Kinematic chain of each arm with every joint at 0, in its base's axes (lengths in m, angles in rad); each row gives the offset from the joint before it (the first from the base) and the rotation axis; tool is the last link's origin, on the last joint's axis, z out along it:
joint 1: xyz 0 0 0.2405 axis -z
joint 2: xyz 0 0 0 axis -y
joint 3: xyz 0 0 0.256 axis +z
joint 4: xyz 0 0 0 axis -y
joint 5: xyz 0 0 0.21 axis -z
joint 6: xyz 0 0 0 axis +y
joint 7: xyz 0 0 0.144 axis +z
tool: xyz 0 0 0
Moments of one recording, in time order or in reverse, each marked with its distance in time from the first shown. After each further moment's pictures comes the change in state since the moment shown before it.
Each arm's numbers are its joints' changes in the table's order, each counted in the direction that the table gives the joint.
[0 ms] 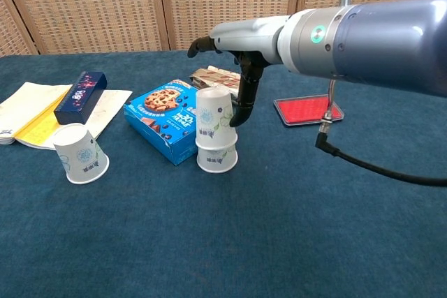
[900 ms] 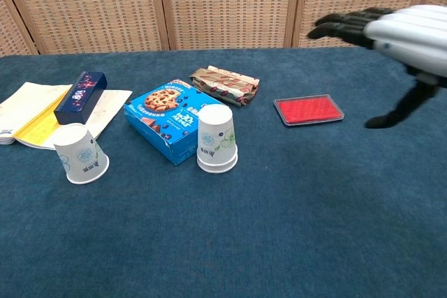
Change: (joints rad) left arm -0.005 -0.003 0.017 -0.026 -0.086 0.035 -0.045; right arm 0.421 -0.196 -0.407 -0.095 0.866 0.354 0.343
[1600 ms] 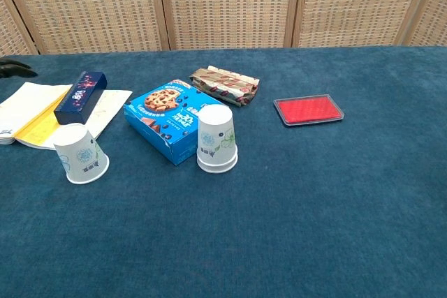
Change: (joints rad) left arm 0.252 0.181 -0.041 -0.099 -0.050 -0.286 0.238; right arm 0.439 -0.063 -0.095 -0.308 0.278 0.361 0.394
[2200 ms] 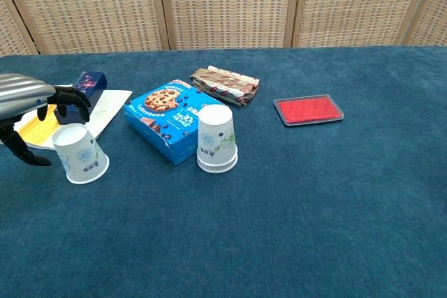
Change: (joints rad) left arm 0.182 0.186 -0.020 -0.279 0.020 -0.164 -0.124; right arm 0.038 -0.036 0.064 0.021 0.010 -0.112 0.071
